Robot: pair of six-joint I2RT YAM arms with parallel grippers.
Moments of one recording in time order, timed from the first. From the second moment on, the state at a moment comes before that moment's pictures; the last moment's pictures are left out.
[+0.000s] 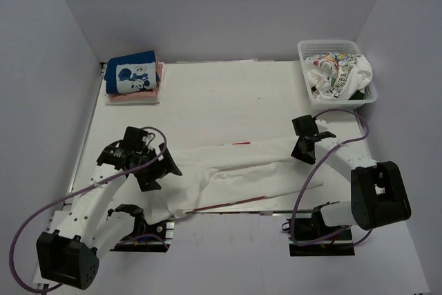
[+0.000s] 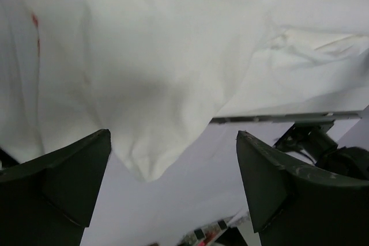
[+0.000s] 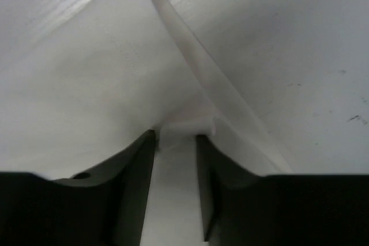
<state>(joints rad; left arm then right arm) -0.24 0.88 0.69 -1.05 0.31 -0.72 0.28 1.34 0.67 -0.48 0.35 0.64</state>
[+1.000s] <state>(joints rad) -0.27 2.11 1.54 -0.67 0.39 -0.62 0.31 1.33 0.57 -0.14 -0.11 0.54</state>
